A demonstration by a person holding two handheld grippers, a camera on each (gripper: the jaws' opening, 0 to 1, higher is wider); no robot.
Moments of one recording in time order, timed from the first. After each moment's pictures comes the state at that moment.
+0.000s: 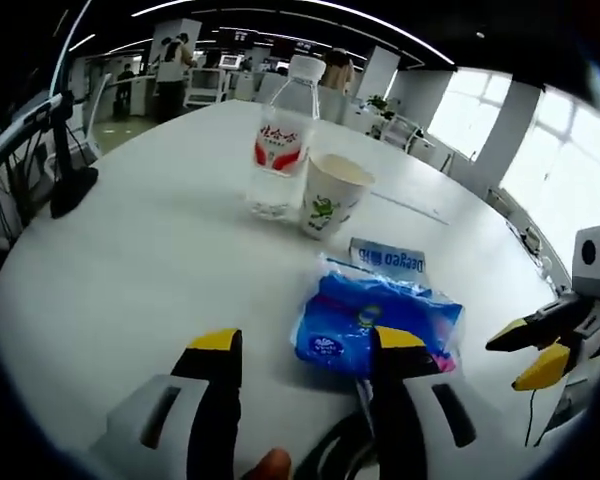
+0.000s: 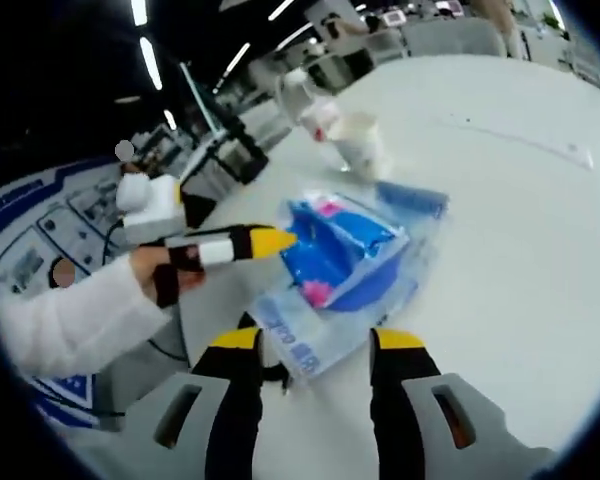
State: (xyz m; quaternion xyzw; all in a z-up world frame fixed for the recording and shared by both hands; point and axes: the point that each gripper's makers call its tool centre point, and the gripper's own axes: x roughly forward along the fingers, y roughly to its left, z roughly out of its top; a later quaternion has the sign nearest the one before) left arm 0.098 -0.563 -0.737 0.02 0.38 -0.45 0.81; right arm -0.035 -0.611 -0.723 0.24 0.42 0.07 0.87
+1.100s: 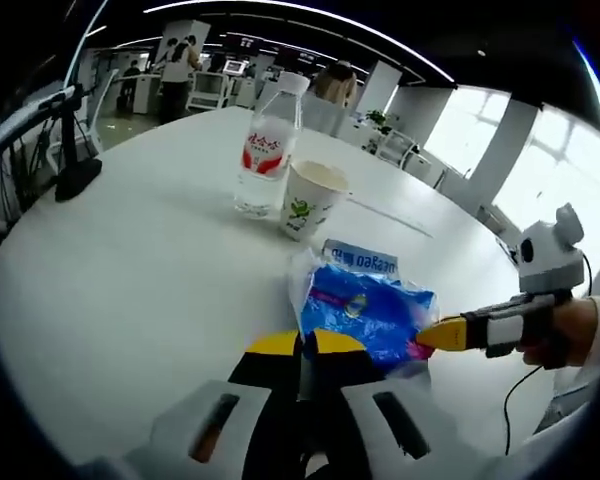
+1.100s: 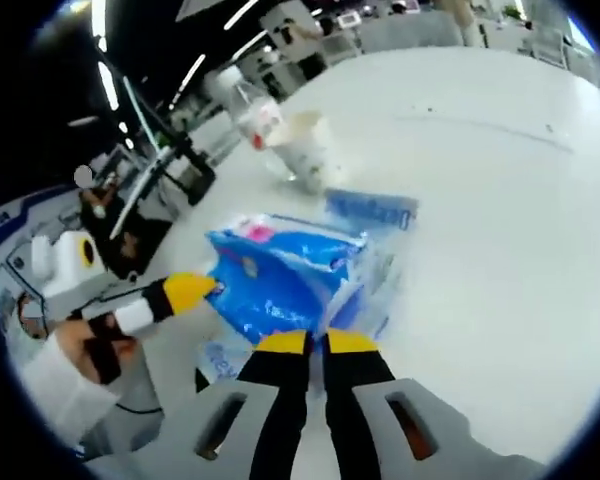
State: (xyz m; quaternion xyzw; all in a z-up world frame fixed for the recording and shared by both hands) left arm 0.070 -0.557 -0.713 -0.02 0.36 -0.45 0.82; right arm -0.005 -0.642 -0.736 0.30 0.38 -0.03 0.88
